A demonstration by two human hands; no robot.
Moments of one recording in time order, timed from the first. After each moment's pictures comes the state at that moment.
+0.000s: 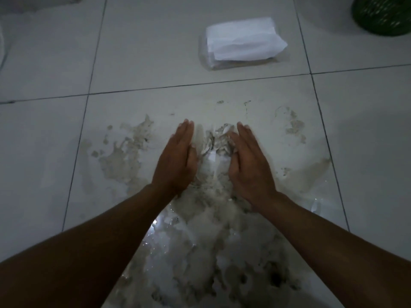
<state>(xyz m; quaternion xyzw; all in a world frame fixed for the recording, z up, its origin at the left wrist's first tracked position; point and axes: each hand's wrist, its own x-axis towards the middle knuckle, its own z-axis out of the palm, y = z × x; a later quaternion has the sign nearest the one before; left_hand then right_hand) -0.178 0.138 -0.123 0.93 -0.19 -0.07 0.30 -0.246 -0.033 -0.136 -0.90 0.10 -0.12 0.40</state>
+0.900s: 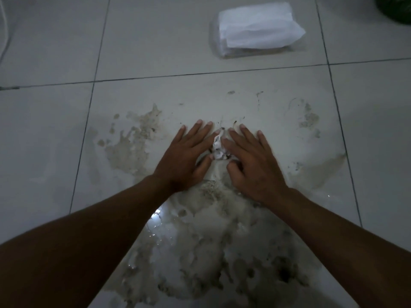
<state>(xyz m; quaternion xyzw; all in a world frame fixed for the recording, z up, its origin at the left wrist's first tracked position) -0.174 0.162 -0.135 0.91 -0.39 -0.04 0.15 -0.250 -0.035 -0.138 -0.96 -0.06 -0.07 0.27</state>
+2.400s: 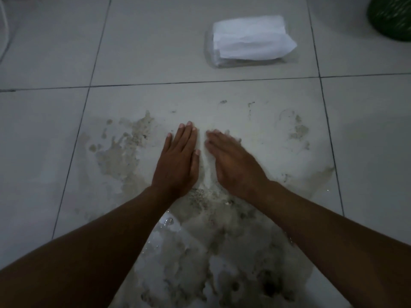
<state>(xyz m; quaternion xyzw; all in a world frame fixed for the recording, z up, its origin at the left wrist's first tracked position) -0.182 0.139 -0.149 0.96 -0.24 -0.02 0.14 -0.223 -0.037 -0.145 -0.96 -0.15 -0.05 0.24</state>
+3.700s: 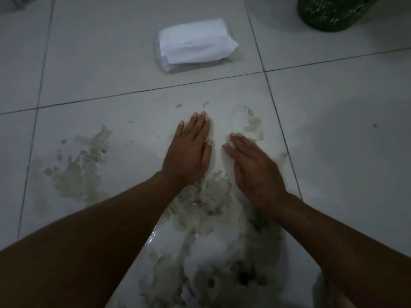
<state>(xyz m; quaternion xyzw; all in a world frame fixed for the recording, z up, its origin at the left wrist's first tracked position) -0.172 0.036 -0.142 0.92 -0.37 -0.04 0.15 -0.283 -0.122 -0.144 -0.97 0.00 -0.15 0.20</state>
